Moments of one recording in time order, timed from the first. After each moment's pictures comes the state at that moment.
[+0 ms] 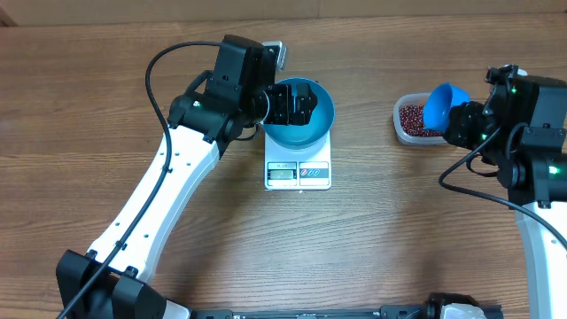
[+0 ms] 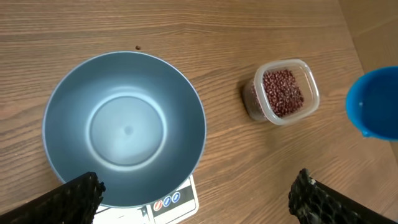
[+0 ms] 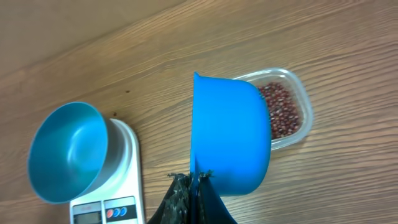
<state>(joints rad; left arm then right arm) -0.41 1.63 1.51 -0.68 0.31 -0.38 -0.09 1.20 1.28 -0.86 -0.14 0.25</state>
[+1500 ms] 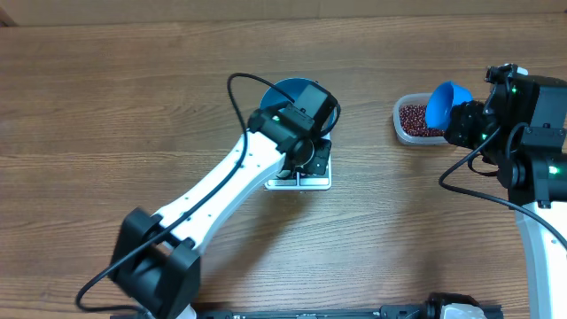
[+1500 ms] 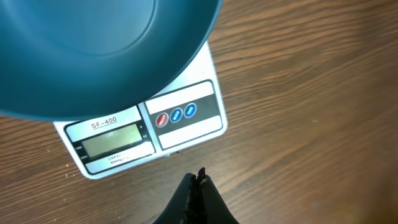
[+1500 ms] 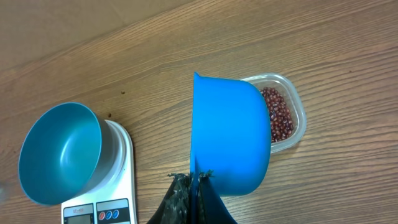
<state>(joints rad) -0.67 1.81 1.51 -0.94 0.08 -0.42 -0.09 1.20 1.28 -0.86 -0.13 0.23</state>
